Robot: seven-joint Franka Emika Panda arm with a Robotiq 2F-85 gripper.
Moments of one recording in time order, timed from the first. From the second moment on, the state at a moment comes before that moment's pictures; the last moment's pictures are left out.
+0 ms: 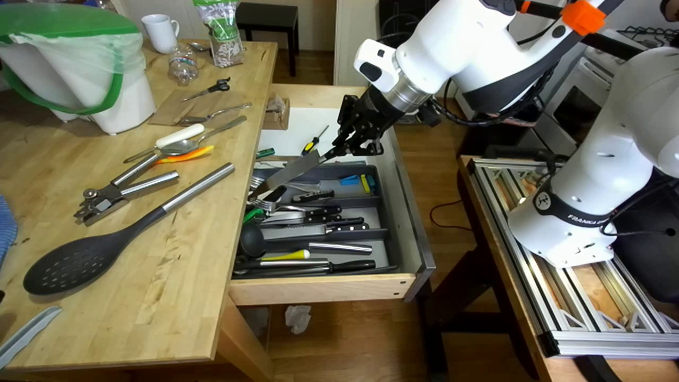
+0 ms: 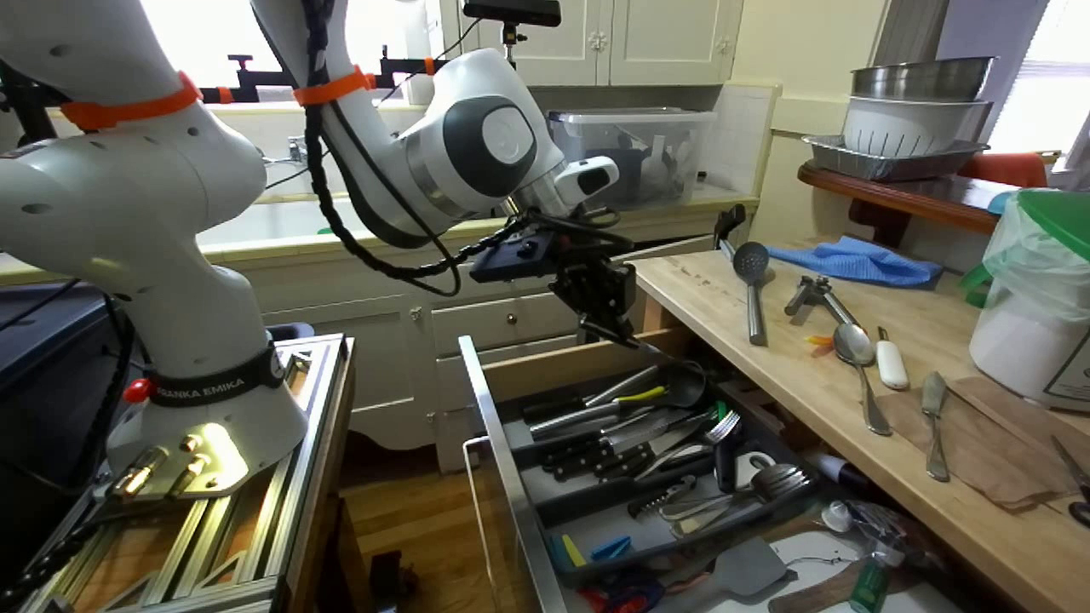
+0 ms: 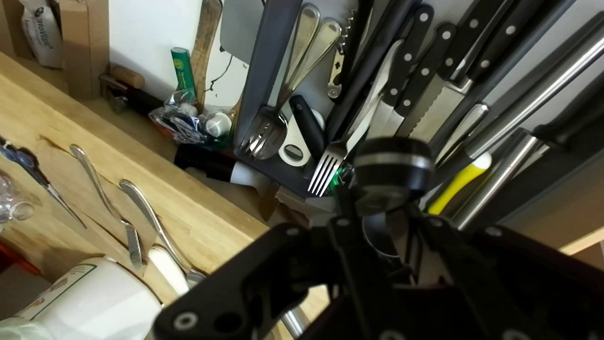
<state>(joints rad) -0.34 -0.11 -0.01 -2.70 -1.24 3.15 0.31</state>
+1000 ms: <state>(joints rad) -0.37 0.00 -0.01 -2.58 -1.55 3.18 0.55</state>
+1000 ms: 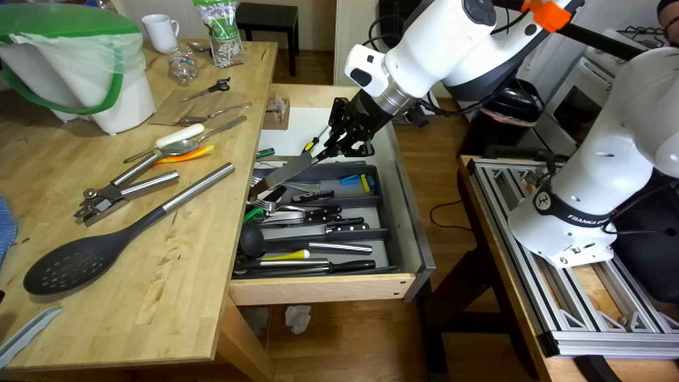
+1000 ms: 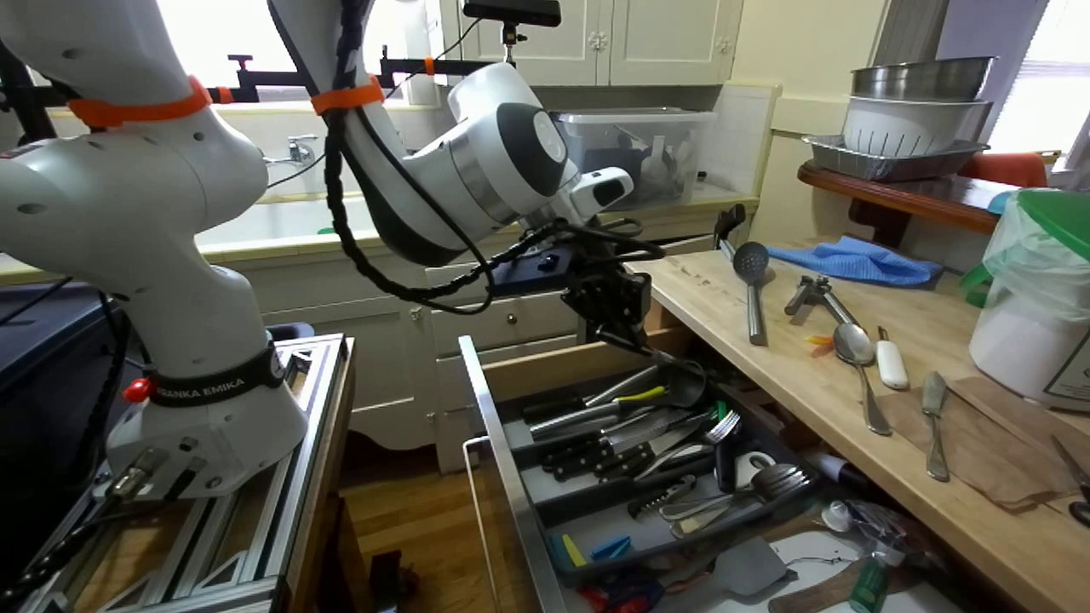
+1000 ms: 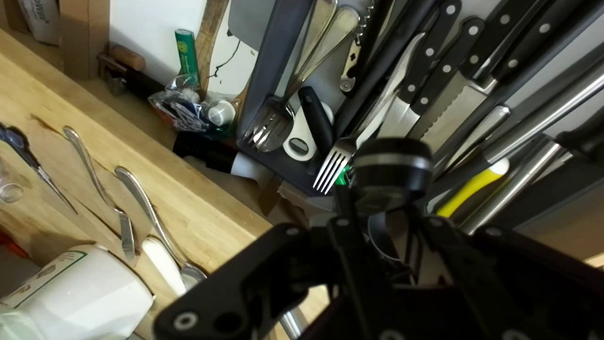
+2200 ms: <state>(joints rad) -0.40 0.21 0.12 -2.34 -2.07 3.20 1.02</state>
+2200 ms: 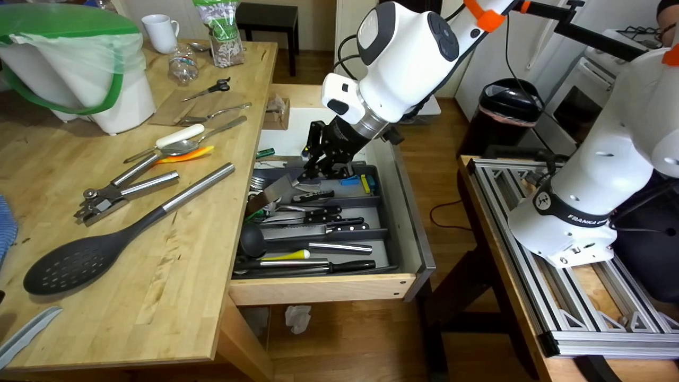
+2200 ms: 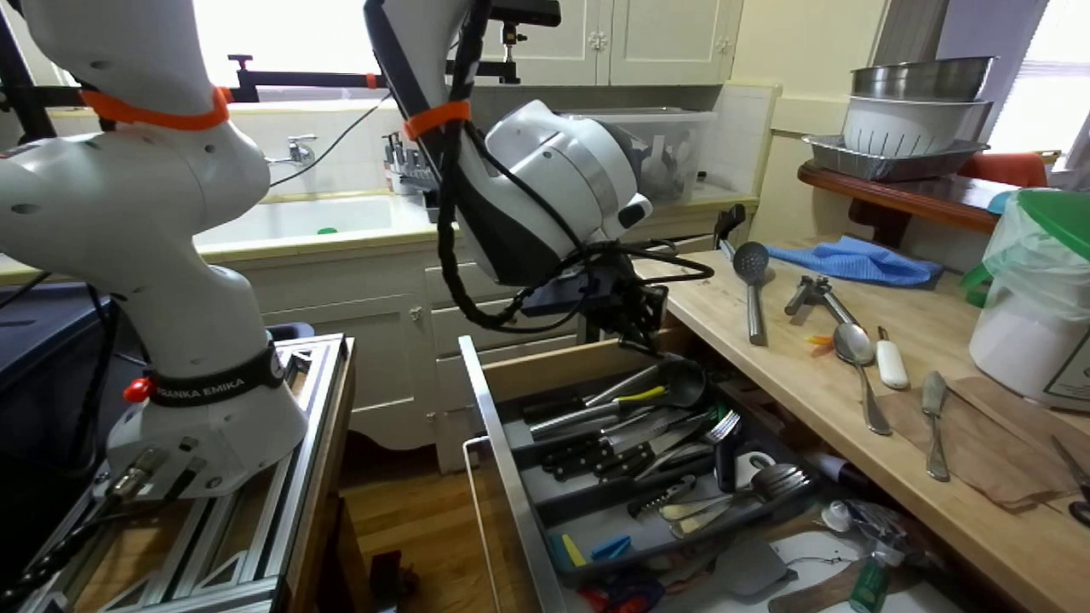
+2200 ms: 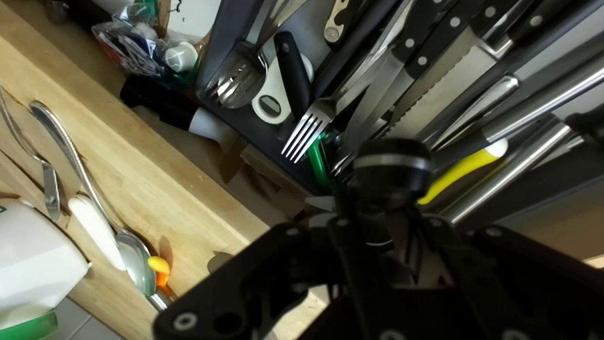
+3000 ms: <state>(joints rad) -0.68 0.35 0.44 -2.31 -2.50 3.00 1.44</state>
